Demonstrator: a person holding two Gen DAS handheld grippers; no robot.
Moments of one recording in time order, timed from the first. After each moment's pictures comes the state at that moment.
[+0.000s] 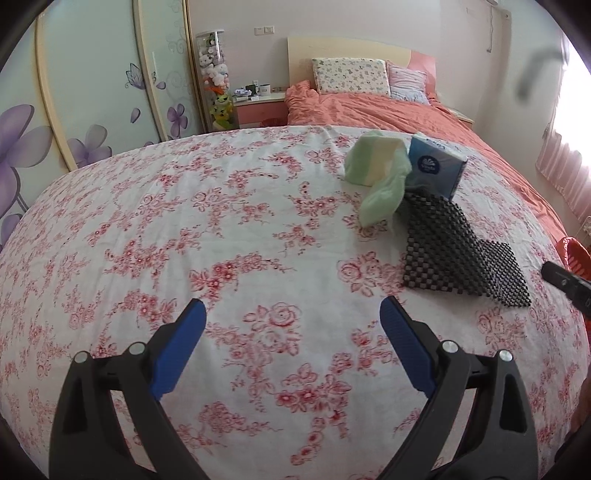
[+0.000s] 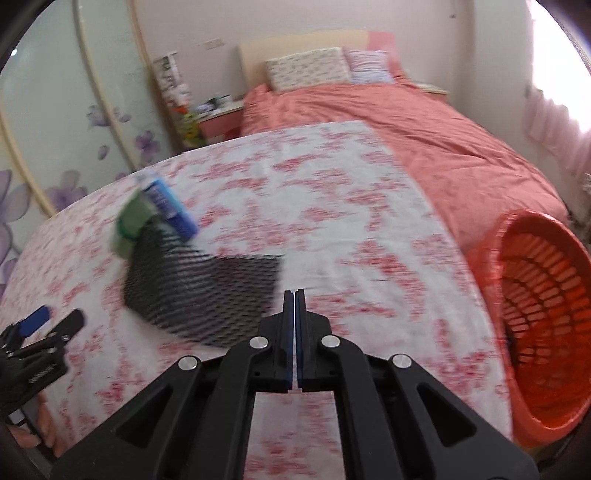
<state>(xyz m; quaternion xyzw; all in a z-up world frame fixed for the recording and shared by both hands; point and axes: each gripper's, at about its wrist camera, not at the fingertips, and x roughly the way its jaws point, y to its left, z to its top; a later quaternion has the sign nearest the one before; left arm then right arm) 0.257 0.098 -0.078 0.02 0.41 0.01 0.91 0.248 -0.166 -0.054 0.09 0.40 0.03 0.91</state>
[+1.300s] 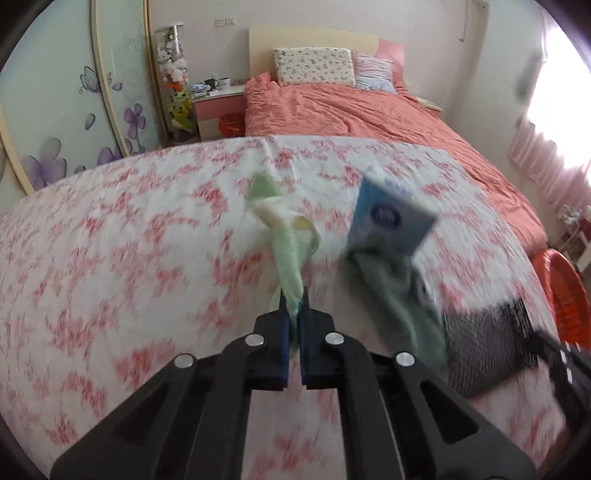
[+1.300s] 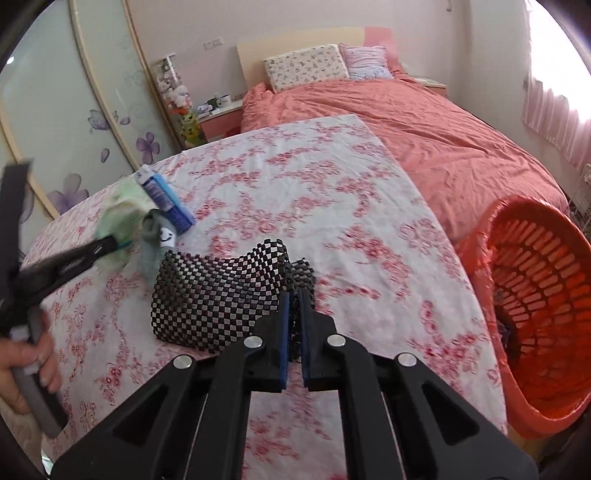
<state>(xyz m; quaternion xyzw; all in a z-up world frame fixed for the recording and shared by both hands) 0.326 0.065 -0.070 0.01 0.43 -0.07 0.90 0.239 -0.195 -0.060 0.11 0.40 0.01 0.91</state>
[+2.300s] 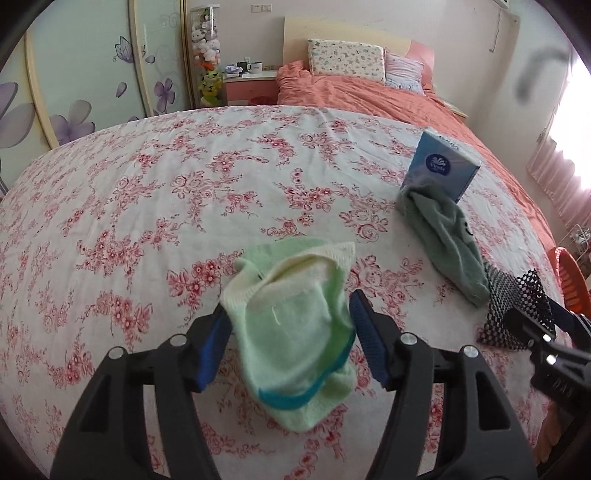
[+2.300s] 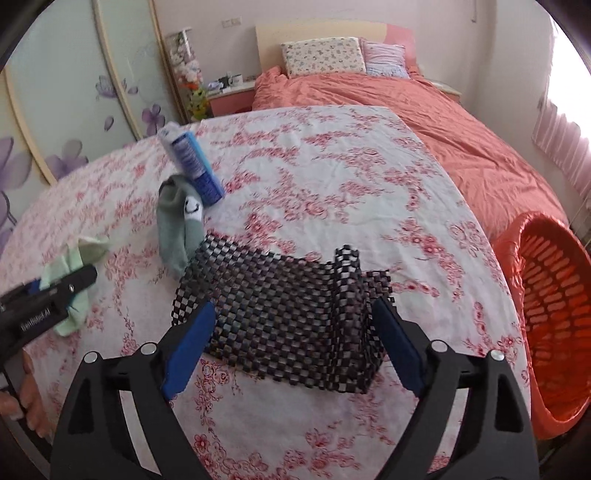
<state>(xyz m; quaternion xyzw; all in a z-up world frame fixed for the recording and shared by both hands) 0.287 0.108 -0.087 -0.02 0.45 -0.01 0.89 0.254 -0.140 -0.072 0.03 0.43 0.02 0.90</state>
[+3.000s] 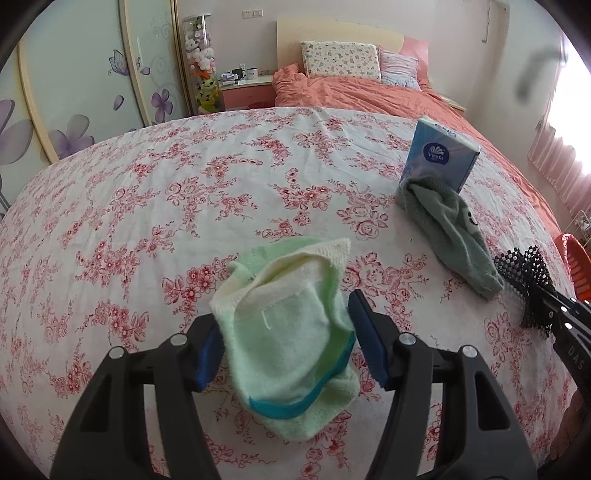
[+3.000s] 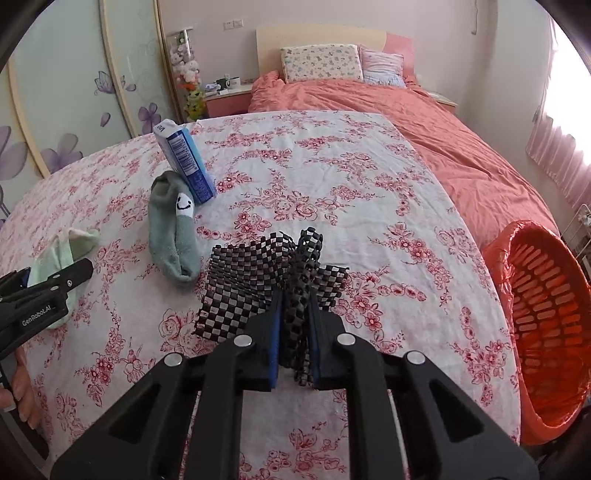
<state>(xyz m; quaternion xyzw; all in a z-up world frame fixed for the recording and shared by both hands) 0.288 0.102 -0.092 0.00 0.44 -0.01 0.90 0.249 -0.148 -0.069 0.03 0.42 0.01 0.91</state>
